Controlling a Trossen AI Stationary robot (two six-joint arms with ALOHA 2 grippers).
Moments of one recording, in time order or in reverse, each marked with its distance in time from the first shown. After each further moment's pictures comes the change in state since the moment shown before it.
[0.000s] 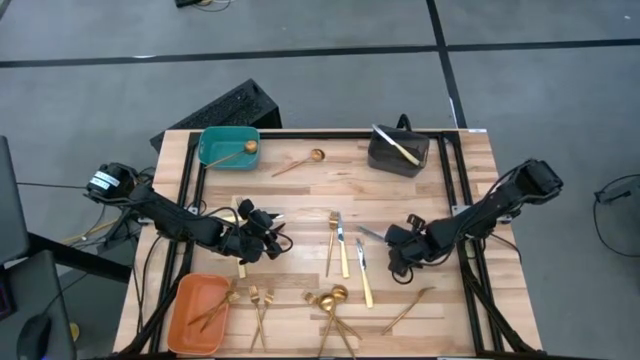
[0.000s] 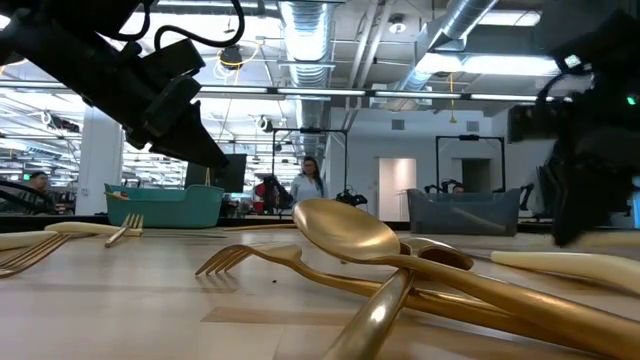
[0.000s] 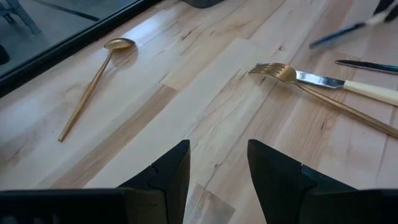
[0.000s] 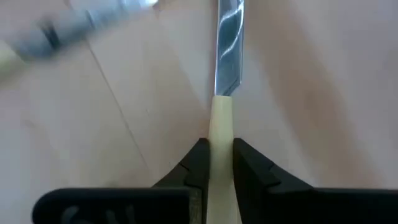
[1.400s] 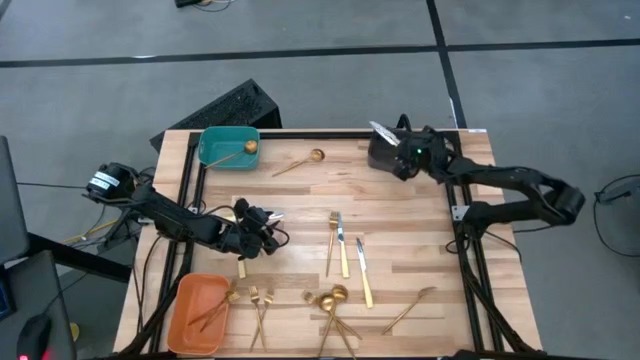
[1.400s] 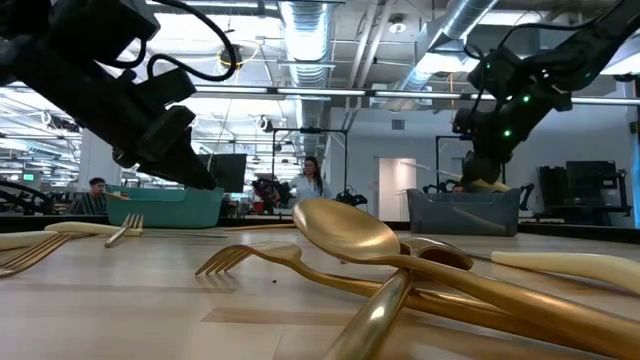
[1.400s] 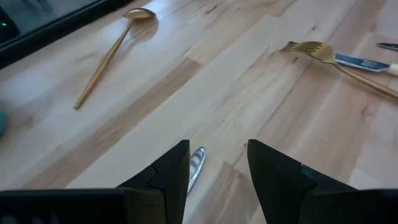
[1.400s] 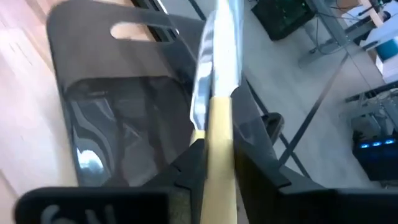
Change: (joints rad) left arm 0.033 0.000 -0.079 0.018 0.014 -0.084; right arm -1.139 -0.225 -0.143 0.598 0.055 -1.288
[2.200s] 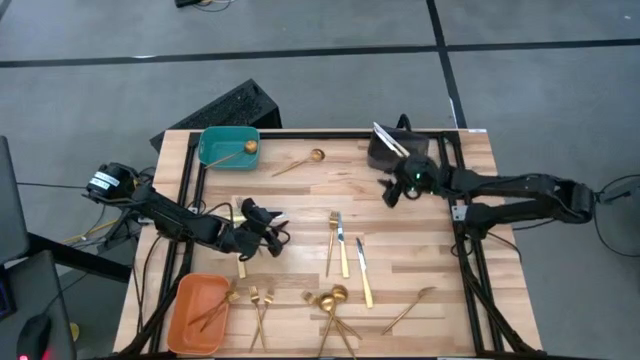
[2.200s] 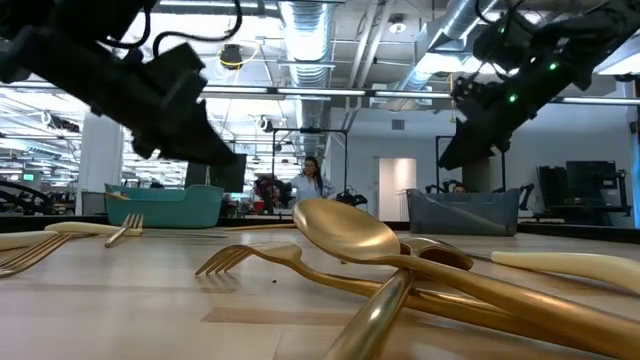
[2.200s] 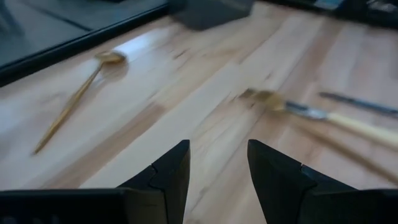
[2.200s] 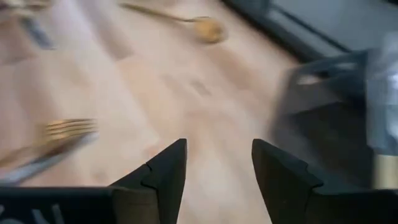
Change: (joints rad) left arm 0.001 0.000 0.000 0.246 0.011 0.138; right arm 0.345 -0.136 0.001 -0.135 -0.234 0.614
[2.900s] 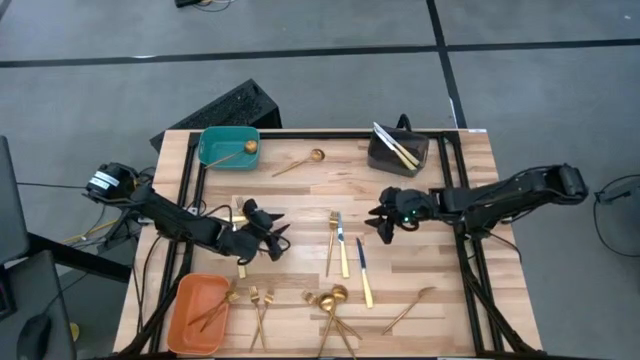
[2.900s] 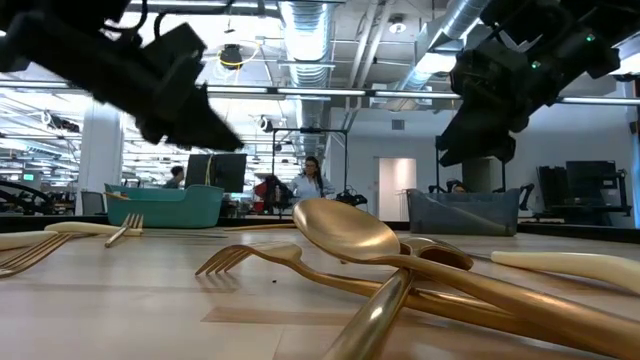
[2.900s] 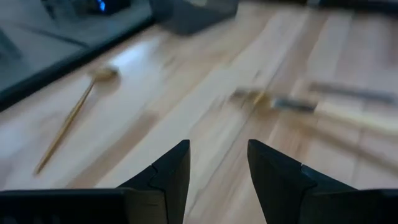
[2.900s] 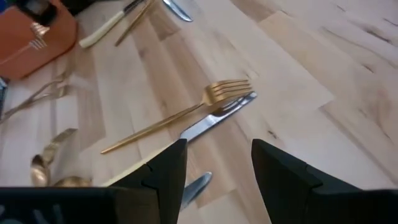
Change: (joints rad) left arm -0.034 -0.003 0.026 -0.034 -0.017 0.085; right arm 0.390 0.085 0.014 0.066 -0.056 0.404
